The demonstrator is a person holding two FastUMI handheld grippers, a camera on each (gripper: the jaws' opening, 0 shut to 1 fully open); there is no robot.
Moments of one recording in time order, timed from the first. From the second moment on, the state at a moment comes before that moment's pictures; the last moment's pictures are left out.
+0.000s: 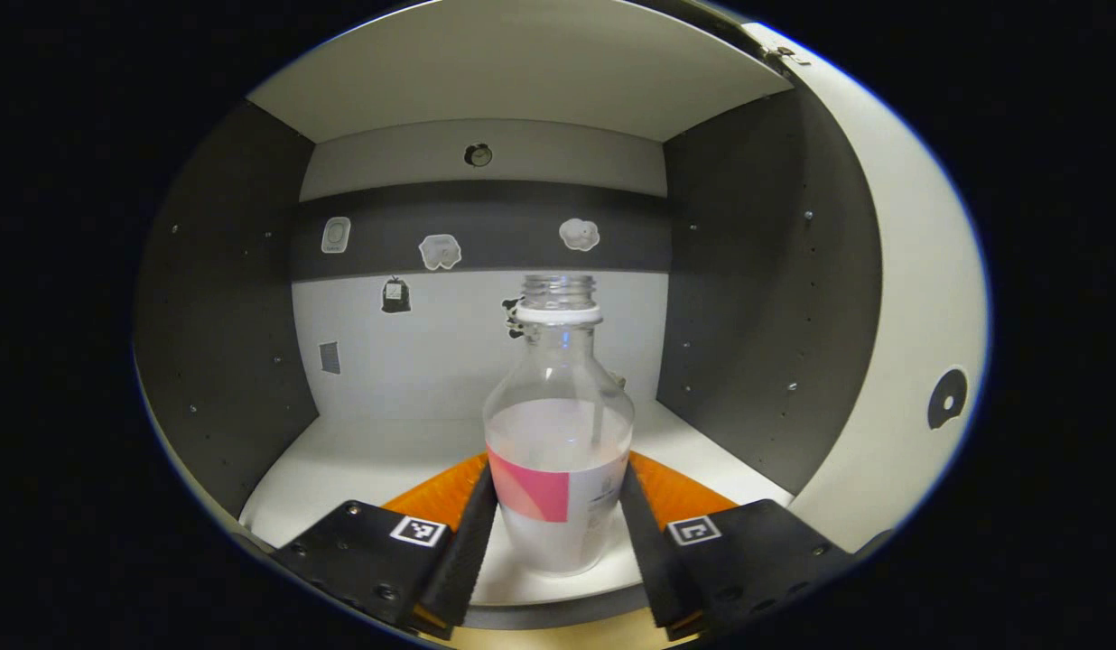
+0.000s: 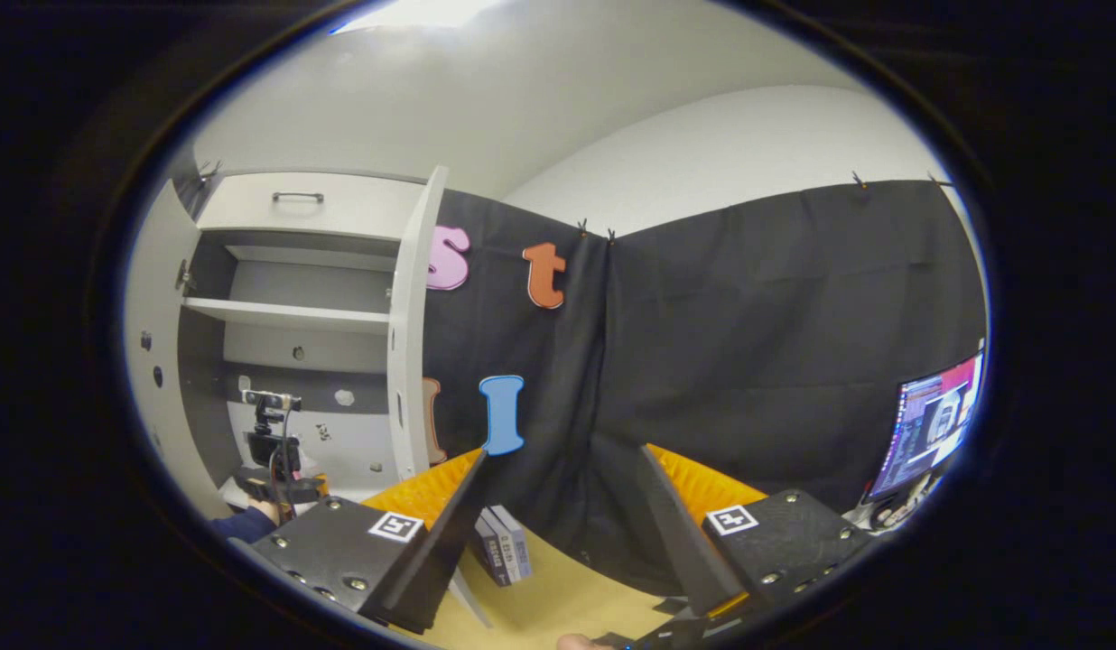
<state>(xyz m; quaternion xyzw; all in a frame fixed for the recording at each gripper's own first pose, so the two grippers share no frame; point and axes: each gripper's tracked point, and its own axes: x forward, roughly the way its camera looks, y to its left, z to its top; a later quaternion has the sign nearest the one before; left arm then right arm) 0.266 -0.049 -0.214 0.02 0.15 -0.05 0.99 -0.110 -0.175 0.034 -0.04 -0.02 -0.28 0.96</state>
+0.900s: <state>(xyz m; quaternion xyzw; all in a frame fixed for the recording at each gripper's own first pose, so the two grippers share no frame) 0.129 -0.067 -0.176 0.02 0.11 -0.15 0.98 -0.107 -0.163 0.032 -0.01 -0.01 -0.22 0.97</state>
